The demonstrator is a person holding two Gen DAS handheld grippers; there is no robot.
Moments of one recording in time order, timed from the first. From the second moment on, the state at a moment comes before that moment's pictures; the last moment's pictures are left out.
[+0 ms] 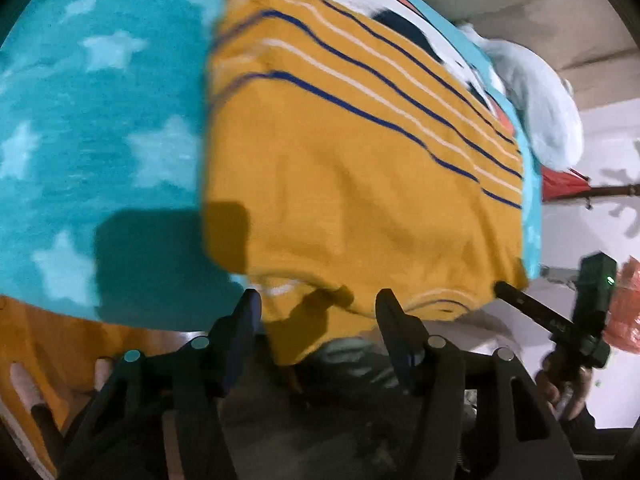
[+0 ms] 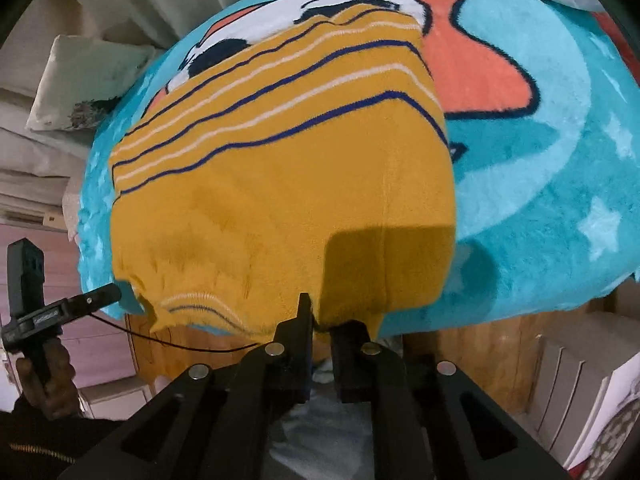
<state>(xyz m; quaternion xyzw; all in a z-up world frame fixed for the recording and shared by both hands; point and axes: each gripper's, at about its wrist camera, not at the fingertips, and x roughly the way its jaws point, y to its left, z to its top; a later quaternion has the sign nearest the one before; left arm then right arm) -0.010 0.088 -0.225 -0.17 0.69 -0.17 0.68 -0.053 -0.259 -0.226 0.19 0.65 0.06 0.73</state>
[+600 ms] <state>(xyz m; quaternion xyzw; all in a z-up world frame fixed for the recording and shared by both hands) -0.007 0.073 -0.227 -0.18 0.72 -0.17 0.64 -0.053 -0.267 -0.219 0.21 0.65 0.06 0.73</state>
